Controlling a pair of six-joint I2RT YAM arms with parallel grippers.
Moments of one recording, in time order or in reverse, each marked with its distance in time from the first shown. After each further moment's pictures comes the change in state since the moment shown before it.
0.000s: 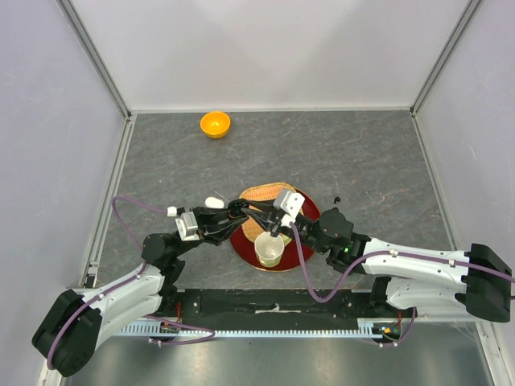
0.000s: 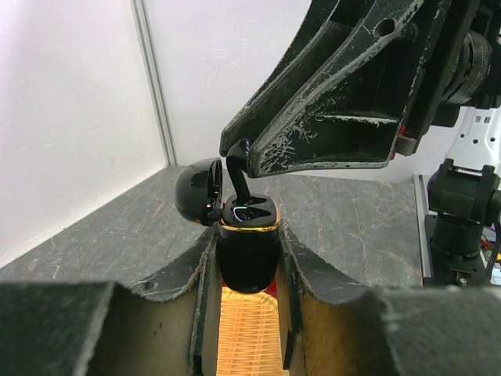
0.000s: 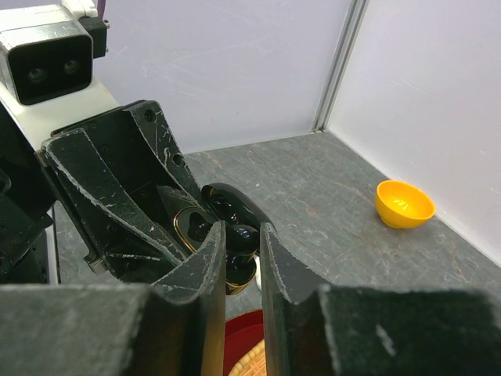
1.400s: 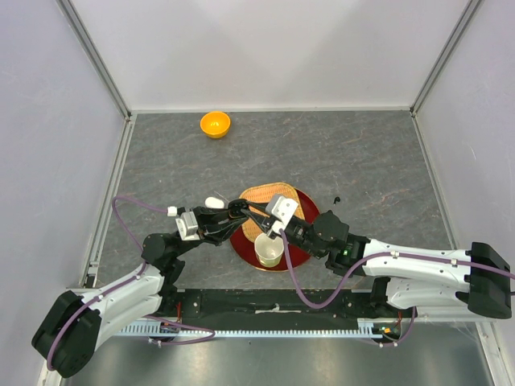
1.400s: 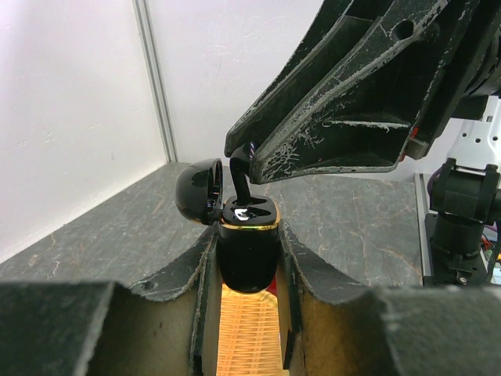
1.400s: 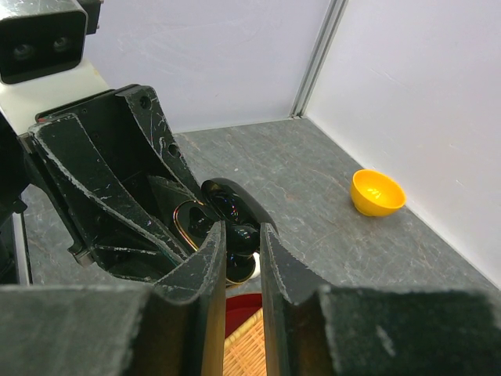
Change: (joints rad) left arm 0.000 -0.010 0.000 -0.019 -0.006 0.000; right arm 0.061 0.003 0.039 -0.090 0.115 -0.097
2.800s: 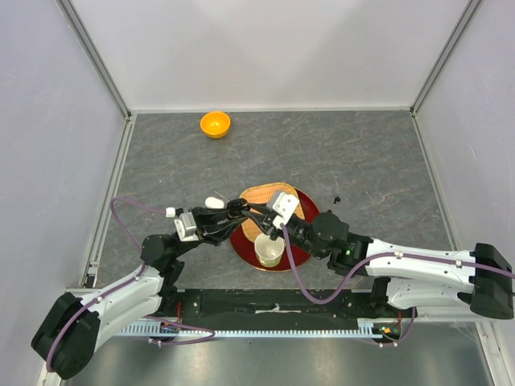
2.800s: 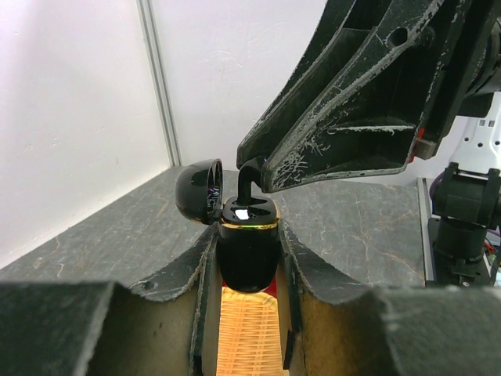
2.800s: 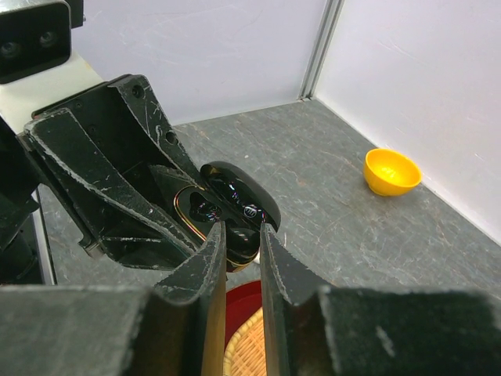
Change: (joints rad) left arm -0.003 -0.018 -0.006 0.001 -0.006 0.000; right arm 0.008 -0.026 0.015 -0.082 0.023 0.084
